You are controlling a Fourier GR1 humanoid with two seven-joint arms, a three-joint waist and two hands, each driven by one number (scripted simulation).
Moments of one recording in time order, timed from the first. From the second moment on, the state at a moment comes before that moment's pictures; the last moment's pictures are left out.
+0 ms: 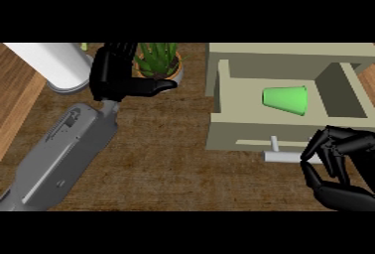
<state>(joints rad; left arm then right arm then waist) -0.75 0.34 -0.41 -1.17 0.82 0.41 -0.33 -0.03 -0.28 -0.07 -2.04 -0.06 0.39 0.13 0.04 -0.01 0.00</state>
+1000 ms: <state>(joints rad) -0.23 0.56 -0.24 -1.49 0.86 0.17 -0.37 -0.18 -0.30 0.22 -1.56 0.66 0.18 -0.17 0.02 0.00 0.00</state>
